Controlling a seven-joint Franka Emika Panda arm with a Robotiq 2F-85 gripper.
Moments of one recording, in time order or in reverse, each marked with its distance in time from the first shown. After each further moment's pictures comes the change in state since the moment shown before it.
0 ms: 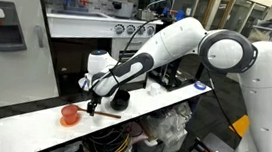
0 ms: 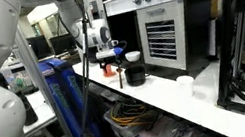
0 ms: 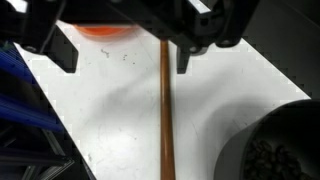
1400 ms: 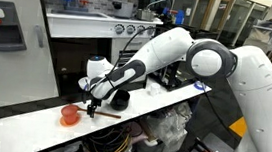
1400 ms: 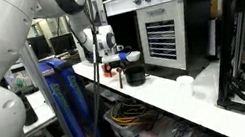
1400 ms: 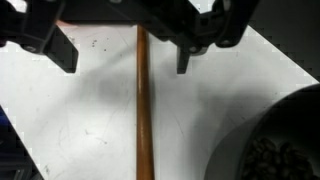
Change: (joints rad) arm 0.002 0.128 -0.024 0.118 -0.005 -0.020 0.013
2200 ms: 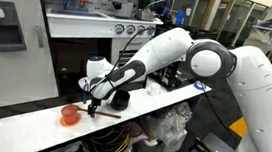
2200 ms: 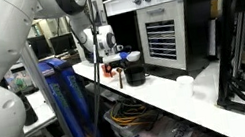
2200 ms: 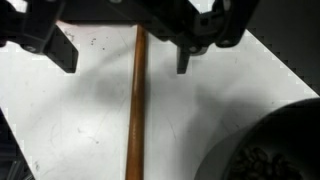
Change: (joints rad) arm -0.001 0.005 0.000 0.008 -0.016 -0.003 -0.051
